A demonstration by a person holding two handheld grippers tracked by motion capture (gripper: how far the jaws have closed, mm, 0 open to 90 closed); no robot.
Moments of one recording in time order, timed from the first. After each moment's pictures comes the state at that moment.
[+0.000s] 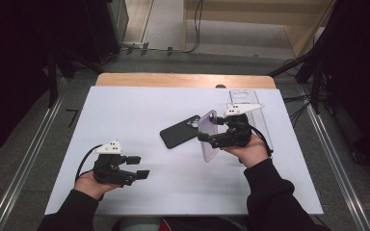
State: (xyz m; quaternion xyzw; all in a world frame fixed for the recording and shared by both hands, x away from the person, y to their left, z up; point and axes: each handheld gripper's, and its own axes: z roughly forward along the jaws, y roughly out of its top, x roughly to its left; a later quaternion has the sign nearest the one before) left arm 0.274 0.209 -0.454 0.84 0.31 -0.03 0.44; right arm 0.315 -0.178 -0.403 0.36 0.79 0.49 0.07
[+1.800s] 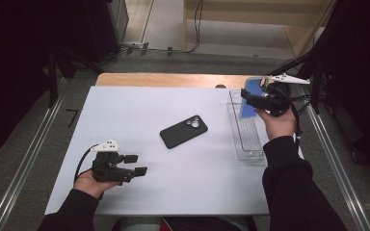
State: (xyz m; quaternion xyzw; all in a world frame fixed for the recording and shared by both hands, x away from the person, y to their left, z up) left arm 0.279 0.214 -0.459 0.83 0.34 -0.03 0.44; right arm 0.372 -0.274 -0.375 0.56 0.66 0.43 0.26
